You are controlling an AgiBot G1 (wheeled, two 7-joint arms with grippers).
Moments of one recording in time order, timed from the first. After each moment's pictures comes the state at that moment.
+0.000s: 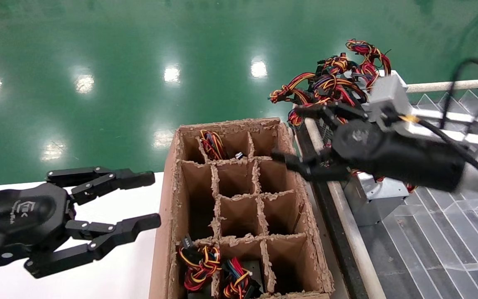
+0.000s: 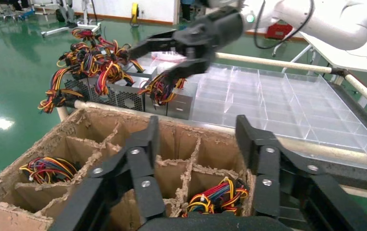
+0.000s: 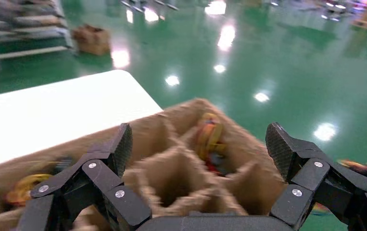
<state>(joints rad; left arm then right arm) -1.07 0.53 0.42 -1.20 0.59 1.38 -0.10 1.31 -0.78 -0.37 1.00 -1.03 -1.29 0.14</state>
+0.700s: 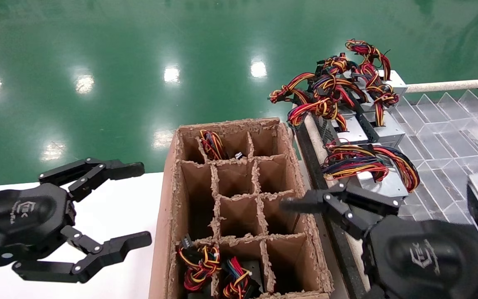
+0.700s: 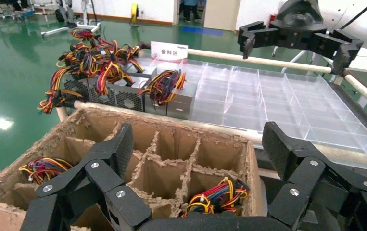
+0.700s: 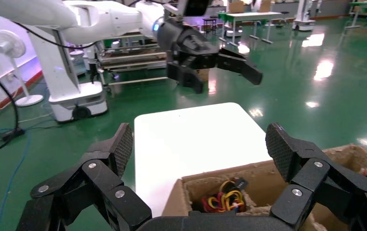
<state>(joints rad) -1.07 0.53 0.42 -1.20 0.59 1.38 -0.09 1.06 -0.60 -0.27 1.31 -0.71 -1.51 0.19</state>
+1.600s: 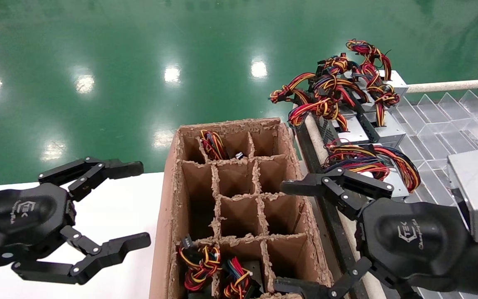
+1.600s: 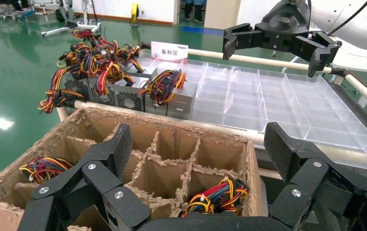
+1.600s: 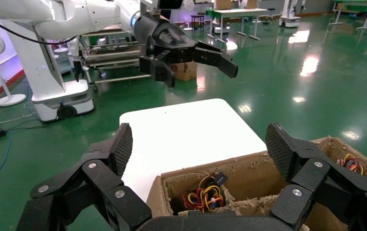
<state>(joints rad) -1.07 0.53 0.42 -1.20 0.59 1.38 -0.09 1.07 -0.61 -0.28 1.29 -0.73 -1.50 0.19</state>
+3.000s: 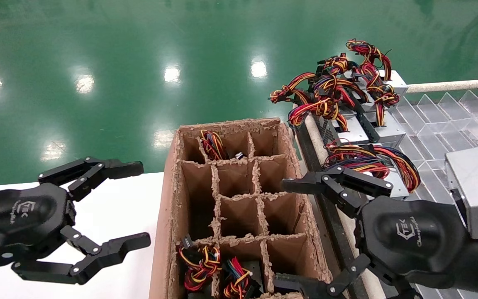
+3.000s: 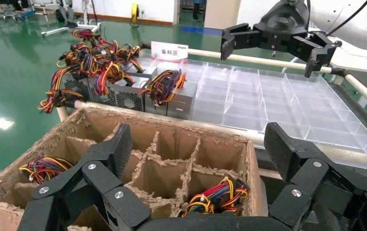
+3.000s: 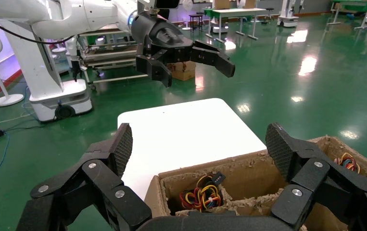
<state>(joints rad) -1.07 0.53 0.42 -1.20 0.59 1.38 -0.10 1.08 -0.61 -0.28 1.28 -0.73 -1.49 0.19</state>
